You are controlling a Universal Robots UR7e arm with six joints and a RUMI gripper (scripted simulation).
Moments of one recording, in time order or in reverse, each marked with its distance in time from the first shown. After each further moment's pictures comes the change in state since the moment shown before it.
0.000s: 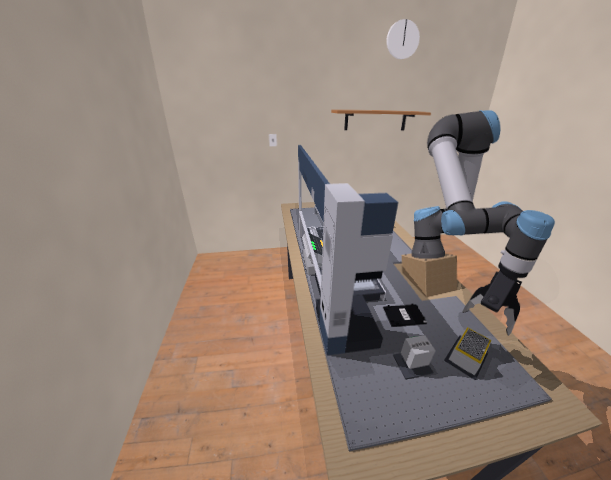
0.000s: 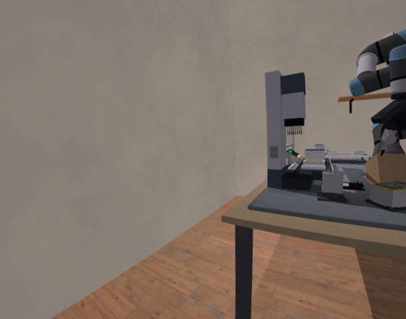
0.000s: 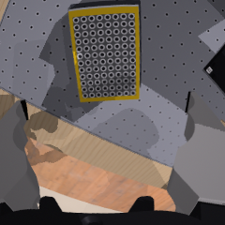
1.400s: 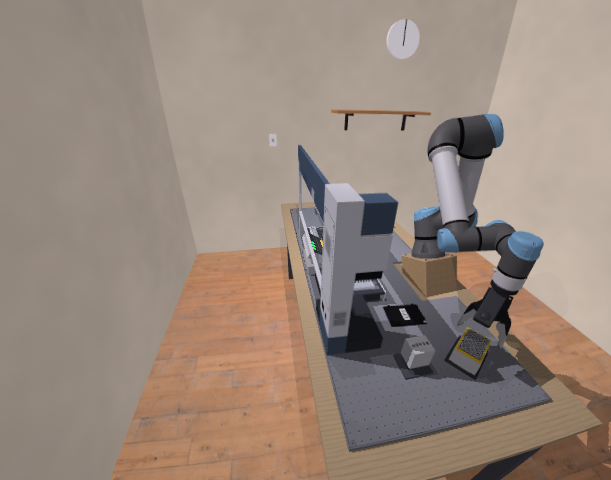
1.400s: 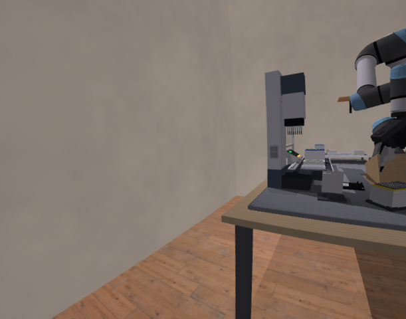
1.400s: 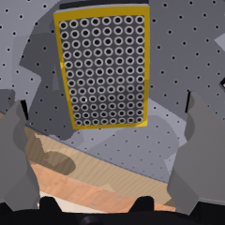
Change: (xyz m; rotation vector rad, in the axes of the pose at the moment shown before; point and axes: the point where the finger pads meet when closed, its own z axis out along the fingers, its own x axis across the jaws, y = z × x) arm 0.000 0.000 0.061 0.001 0.000 0.000
